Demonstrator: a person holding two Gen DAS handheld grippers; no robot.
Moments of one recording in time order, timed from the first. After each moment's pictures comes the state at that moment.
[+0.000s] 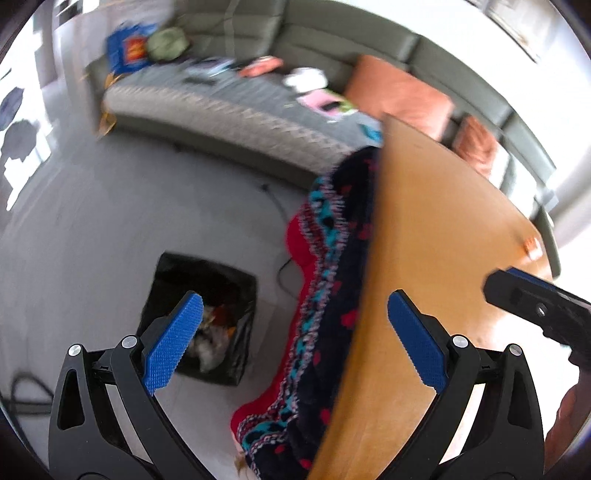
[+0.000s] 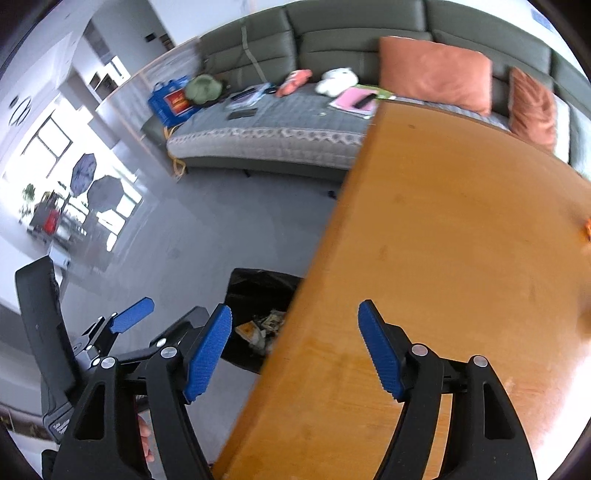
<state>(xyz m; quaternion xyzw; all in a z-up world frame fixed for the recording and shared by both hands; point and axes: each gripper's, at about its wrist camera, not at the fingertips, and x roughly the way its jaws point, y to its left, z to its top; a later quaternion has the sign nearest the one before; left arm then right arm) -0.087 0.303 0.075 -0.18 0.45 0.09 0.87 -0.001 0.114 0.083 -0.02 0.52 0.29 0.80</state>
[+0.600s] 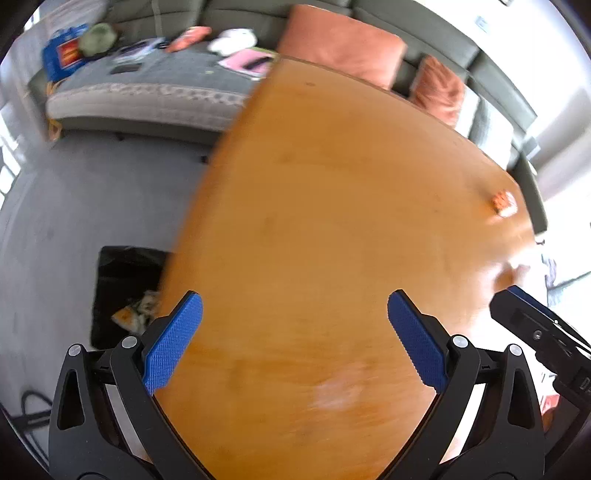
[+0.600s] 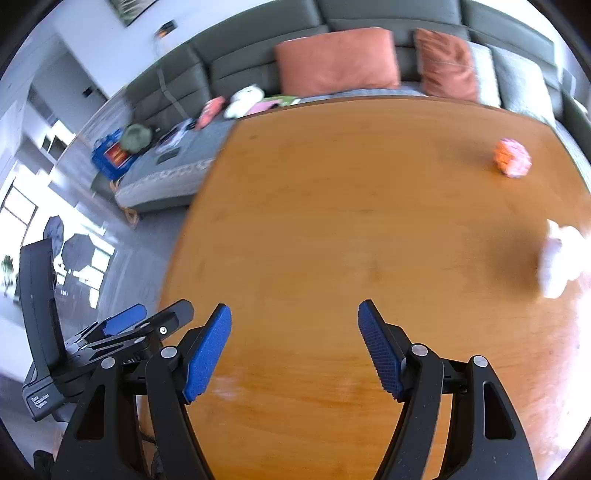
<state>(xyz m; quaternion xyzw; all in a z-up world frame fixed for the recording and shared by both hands) 0.018 0.149 0.064 -0.16 0.53 0.03 0.83 0.057 -0.074 0.068 0.06 0.52 0.19 0.83</state>
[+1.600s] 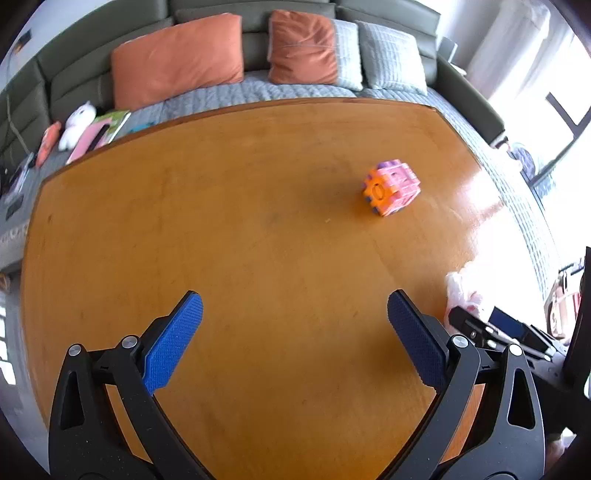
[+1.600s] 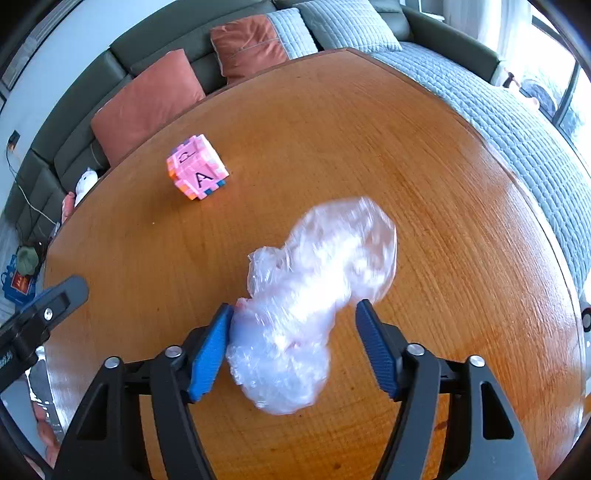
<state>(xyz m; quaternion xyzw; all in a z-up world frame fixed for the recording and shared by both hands) 0.196 -0.111 0.067 0.02 0.53 -0.13 0.84 0.137 -0.322 -0.005 0.17 0.54 -0.06 0.82</state>
